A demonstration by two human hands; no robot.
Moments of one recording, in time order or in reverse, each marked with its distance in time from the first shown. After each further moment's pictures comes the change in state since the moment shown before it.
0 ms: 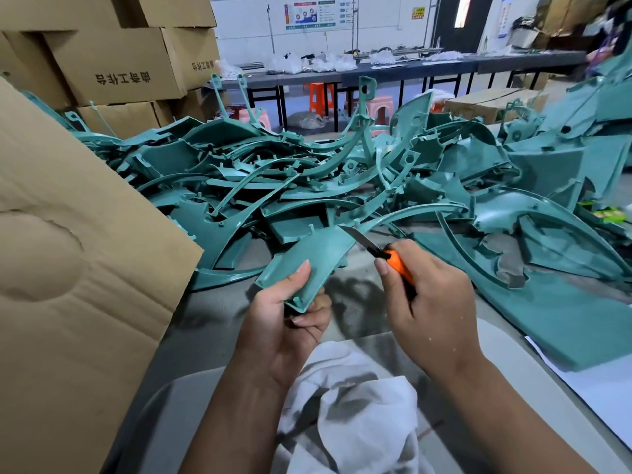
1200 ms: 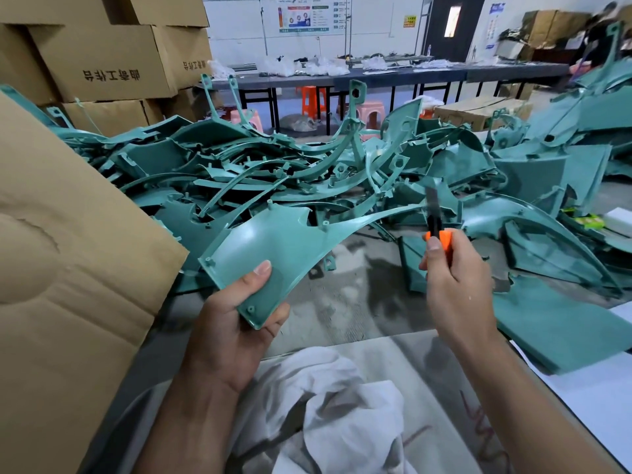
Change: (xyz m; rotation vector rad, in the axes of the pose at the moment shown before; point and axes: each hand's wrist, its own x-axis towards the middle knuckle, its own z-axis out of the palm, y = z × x) left_hand -0.010 0.023 -0.011 0.225 -0.044 0.264; right_hand 0.015 0.045 -0.011 0.156 0.036 0.476
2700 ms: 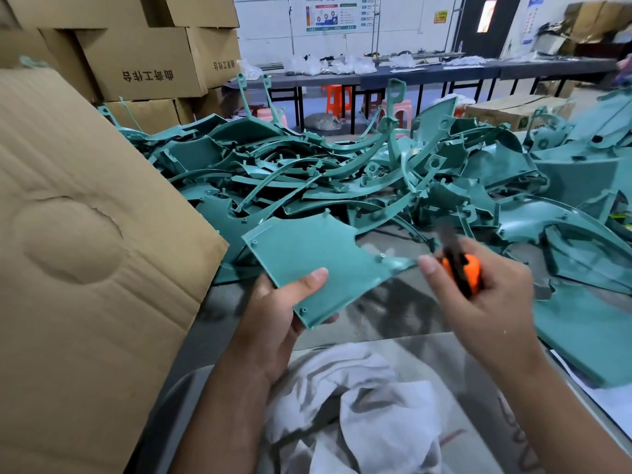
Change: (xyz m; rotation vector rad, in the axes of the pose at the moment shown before) left_hand -0.007 -0.001 -0.001 0.278 0.188 -0.012; right_hand -0.019 -0.030 -0.008 0.121 -0.162 -0.391
